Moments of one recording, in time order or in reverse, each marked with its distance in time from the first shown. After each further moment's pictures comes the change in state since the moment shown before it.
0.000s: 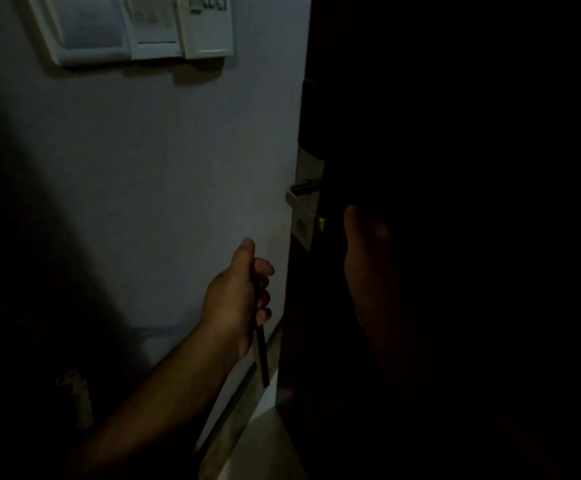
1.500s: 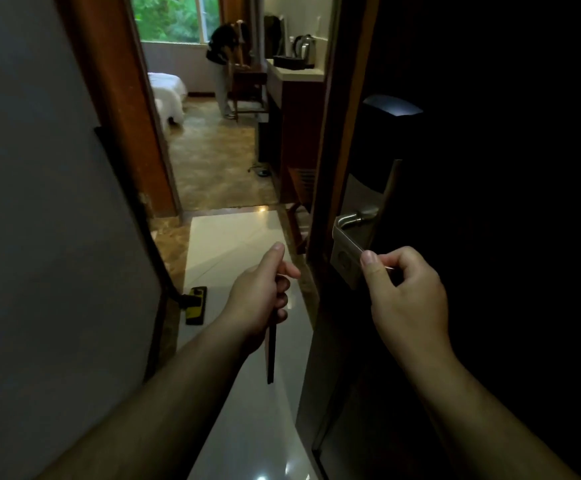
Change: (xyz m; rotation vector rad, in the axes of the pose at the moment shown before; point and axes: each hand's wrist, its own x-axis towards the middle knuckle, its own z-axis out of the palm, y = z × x) left_hand 0.264 -0.073 0.501 0.369 -0.805 -0.154; right_hand 0.292 0.127 -0.309 -0.456 0.718 0.077
